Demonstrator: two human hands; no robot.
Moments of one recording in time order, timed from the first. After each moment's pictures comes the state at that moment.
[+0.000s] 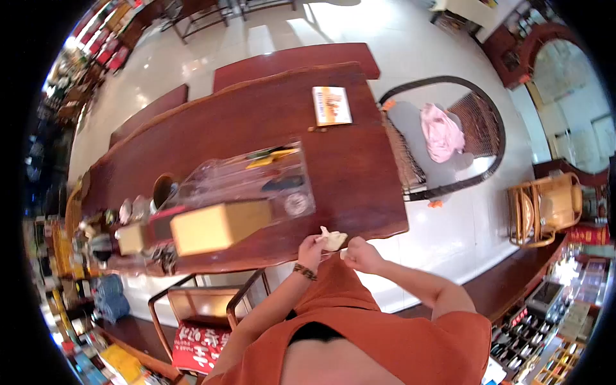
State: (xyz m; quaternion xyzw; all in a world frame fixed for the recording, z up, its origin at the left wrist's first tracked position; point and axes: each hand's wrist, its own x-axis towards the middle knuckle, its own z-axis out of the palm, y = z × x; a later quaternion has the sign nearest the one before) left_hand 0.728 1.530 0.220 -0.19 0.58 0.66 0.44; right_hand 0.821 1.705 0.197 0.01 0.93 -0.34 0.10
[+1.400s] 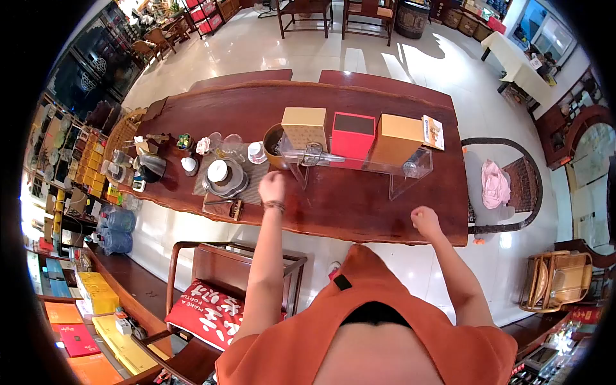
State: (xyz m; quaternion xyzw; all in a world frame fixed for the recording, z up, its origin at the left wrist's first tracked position) left_hand 0.522 1.209 0.258 -0.11 0.86 0.49 -0.07; right_hand 0.732 1.624 0.275 0.23 0.90 -0.36 0.07
